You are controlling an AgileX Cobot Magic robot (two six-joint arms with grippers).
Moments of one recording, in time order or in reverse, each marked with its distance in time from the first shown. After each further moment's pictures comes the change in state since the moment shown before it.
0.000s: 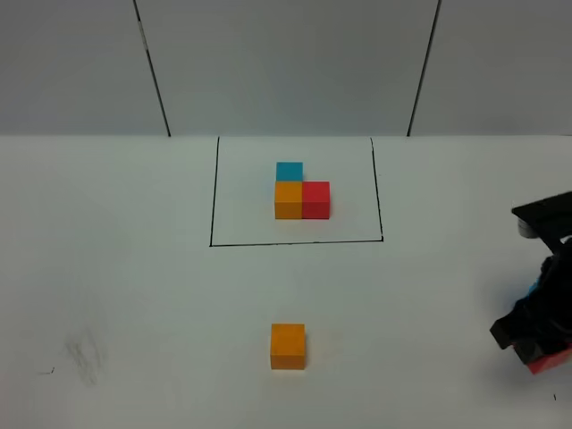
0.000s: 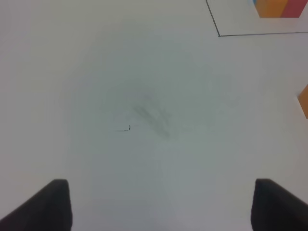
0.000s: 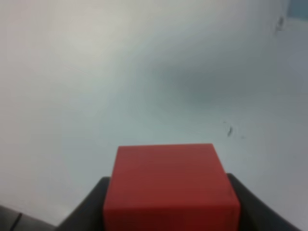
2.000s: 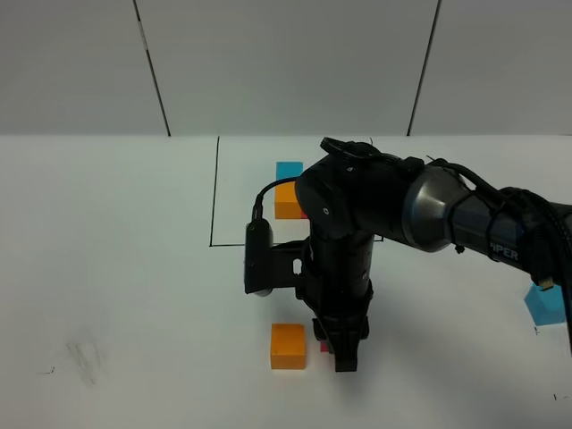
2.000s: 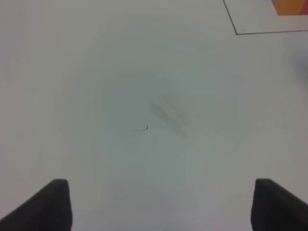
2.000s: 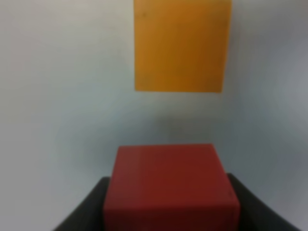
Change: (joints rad) left arm 0.000 0.000 0.000 0.049 0.000 0.000; right arm 0.478 0.583 -0.547 -0.070 0.049 -0.658
